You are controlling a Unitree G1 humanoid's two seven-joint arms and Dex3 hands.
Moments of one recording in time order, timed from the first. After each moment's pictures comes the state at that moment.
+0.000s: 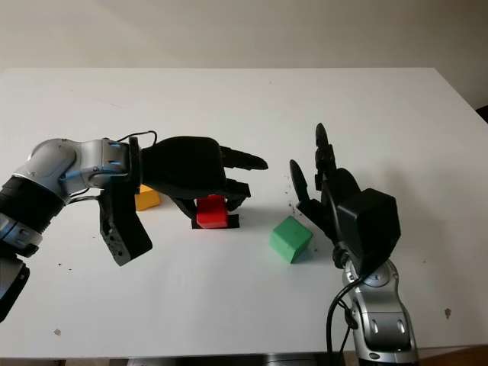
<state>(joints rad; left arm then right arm) -1.03 0.60 -0.59 0.58 1.12 -0.95 0.00 -0.08 -0.20 -0.04 -0.25 -0.02 0.30 0.13</state>
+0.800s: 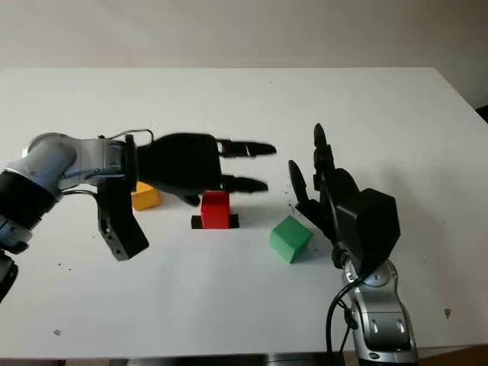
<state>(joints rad) -1.06 0.69 -0.59 0.53 1.18 -0.83 0.13 -0.09 -0.19 -0.04 -0.25 -0.02 0.30 0.13</state>
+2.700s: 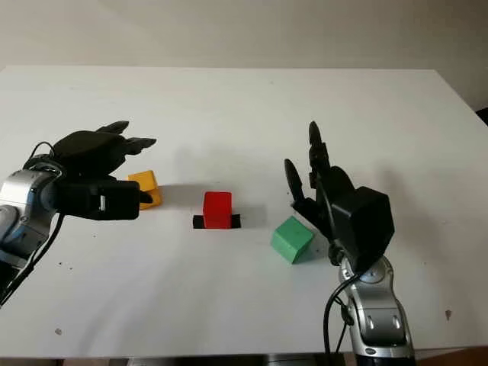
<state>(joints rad) -0.59 0.72 -0.30 0.19 0.93 0.13 -0.42 -0.10 -0.19 -0.02 -0.22 -0.02 0.27 0.14</state>
